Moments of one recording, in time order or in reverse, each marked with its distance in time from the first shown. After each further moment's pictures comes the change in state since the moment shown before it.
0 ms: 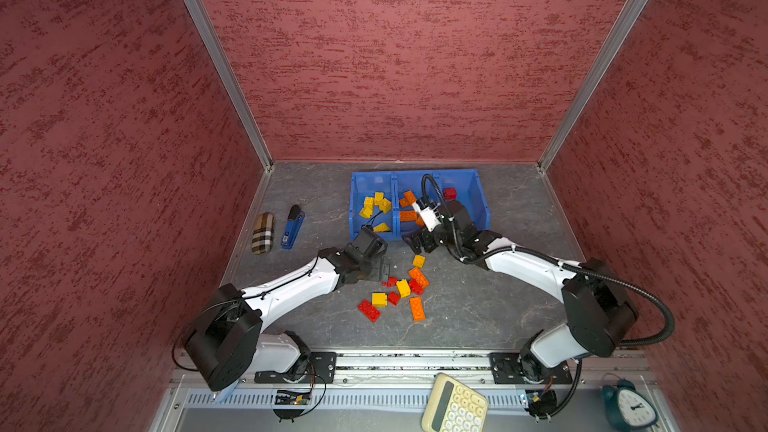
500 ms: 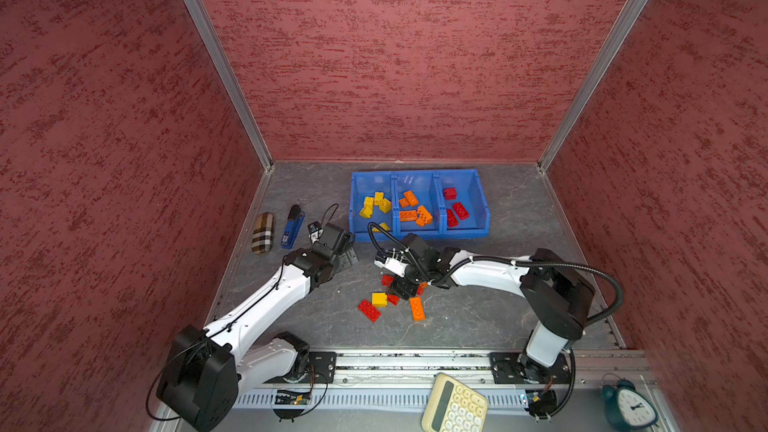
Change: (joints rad) left arm 0.203 -0.192 -0.051 -0.158 -0.127 -0.278; right arm 0.219 0.225 0.106 -0.210 -0.047 -0.211
